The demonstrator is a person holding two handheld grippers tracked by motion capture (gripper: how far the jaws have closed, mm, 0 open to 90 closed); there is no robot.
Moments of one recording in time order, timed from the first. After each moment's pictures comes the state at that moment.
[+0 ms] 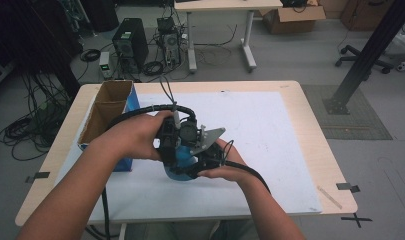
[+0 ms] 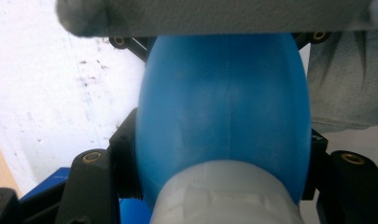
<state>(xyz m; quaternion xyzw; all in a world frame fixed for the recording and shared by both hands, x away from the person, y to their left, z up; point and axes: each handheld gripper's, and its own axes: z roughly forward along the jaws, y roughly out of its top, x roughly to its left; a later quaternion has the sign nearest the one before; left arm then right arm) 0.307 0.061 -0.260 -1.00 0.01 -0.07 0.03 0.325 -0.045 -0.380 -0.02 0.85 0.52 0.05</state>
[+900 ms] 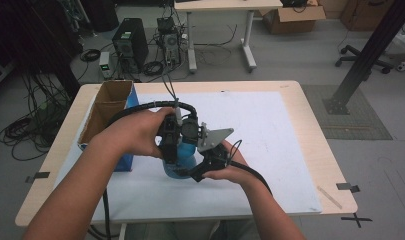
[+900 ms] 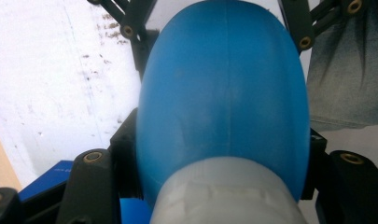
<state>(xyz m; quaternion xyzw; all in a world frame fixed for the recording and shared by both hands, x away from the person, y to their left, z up) 0.311 0.058 -0.255 -1.00 0.00 -0.07 0.04 0.326 -0.058 -0.387 0.02 0.83 0.56 0.03</state>
